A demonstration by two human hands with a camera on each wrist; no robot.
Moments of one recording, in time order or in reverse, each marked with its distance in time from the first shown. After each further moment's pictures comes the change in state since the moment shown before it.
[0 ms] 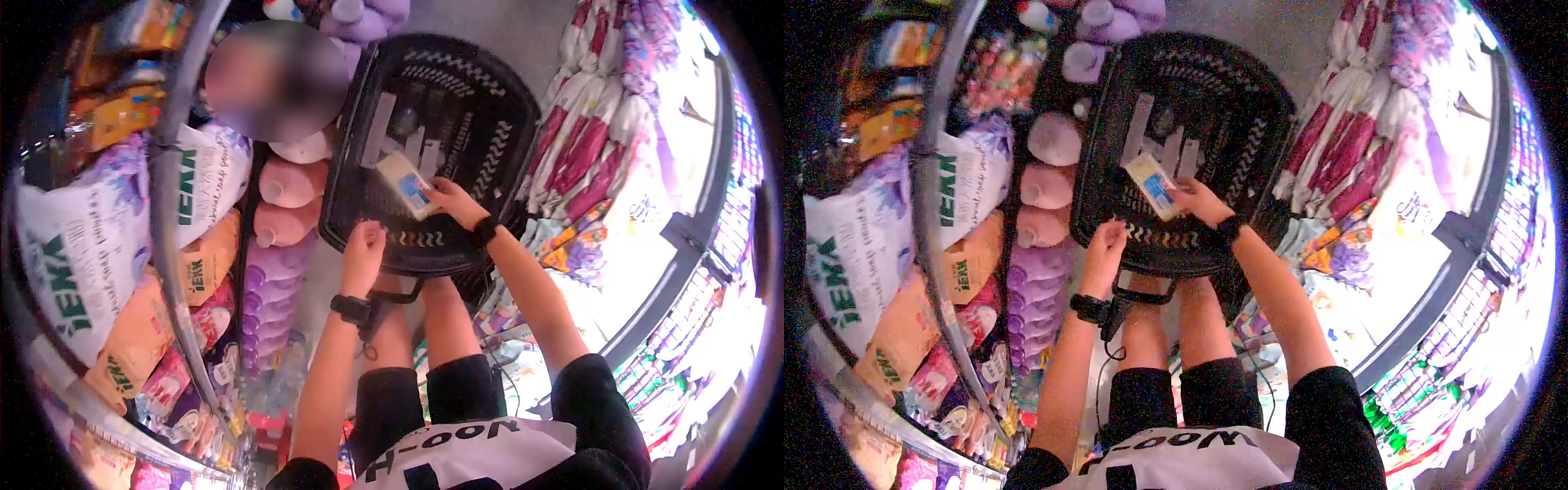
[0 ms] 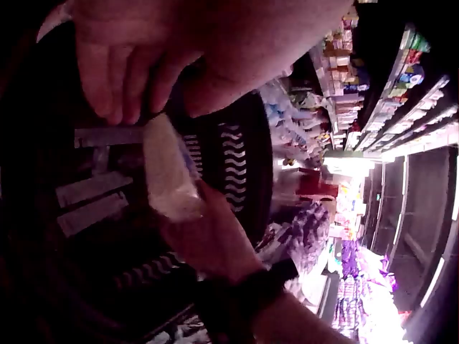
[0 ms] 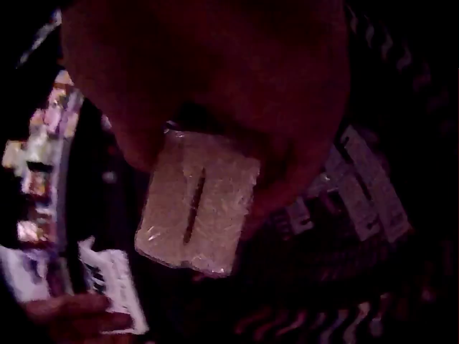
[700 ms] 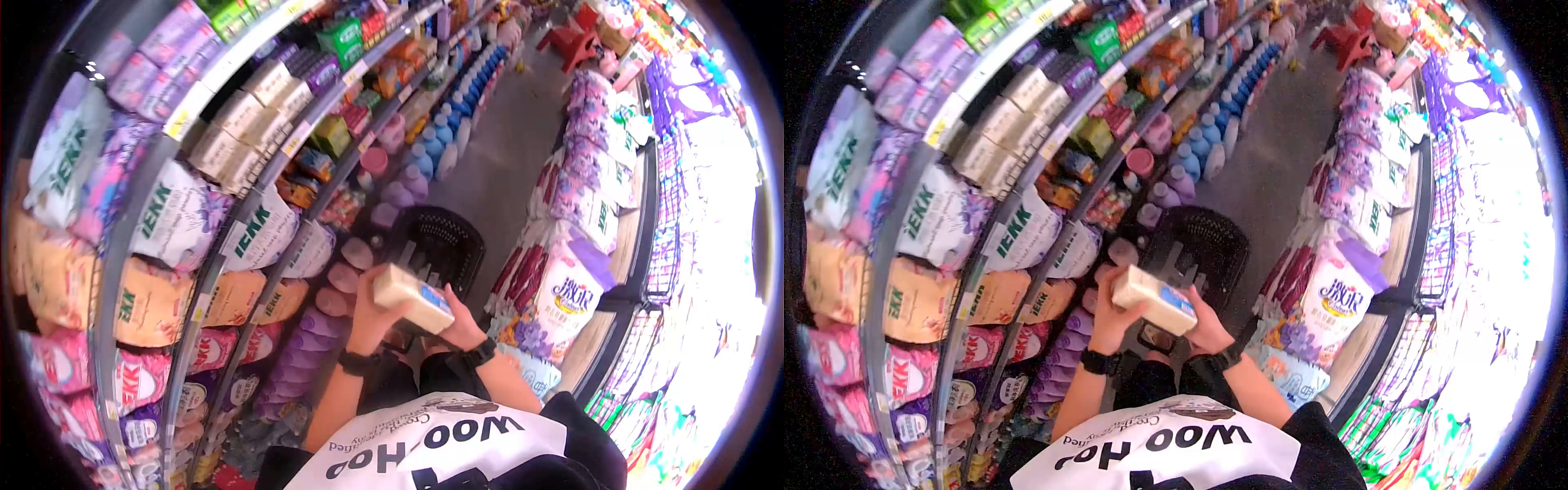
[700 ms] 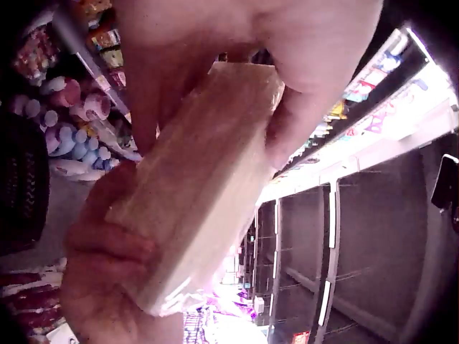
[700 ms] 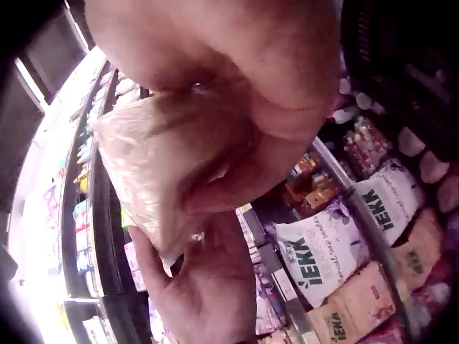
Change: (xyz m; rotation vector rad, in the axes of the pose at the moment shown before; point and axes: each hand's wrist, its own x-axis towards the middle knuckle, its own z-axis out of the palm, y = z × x) left_hand -0.250 0.302 -0.075 -0.521 0.051 0.558; right_hand -0.354 -0.177 0.079 0.797 -0.472 -0.328
